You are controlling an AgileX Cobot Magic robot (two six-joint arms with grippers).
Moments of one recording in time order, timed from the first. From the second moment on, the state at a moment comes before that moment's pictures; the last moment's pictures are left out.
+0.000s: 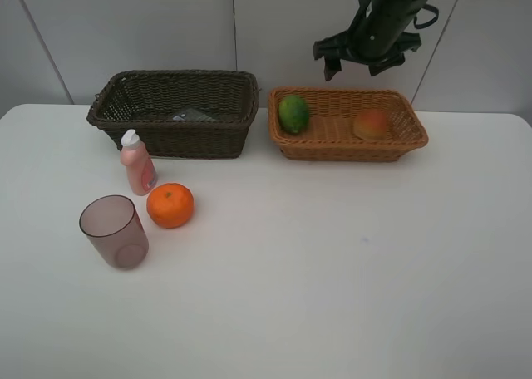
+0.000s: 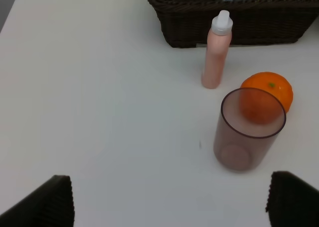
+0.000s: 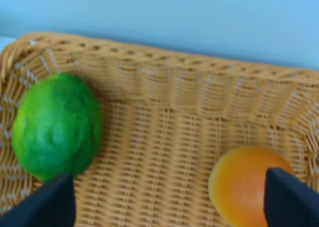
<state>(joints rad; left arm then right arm) 0.02 -0.01 -0.50 0.01 1.06 -0.02 0.33 2.07 -1.75 -0.28 0.76 0.32</state>
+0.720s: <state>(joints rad) 0.02 -0.01 -0.50 0.01 1.06 -0.02 0.31 1.63 -1.41 -0.37 0.77 0.28</state>
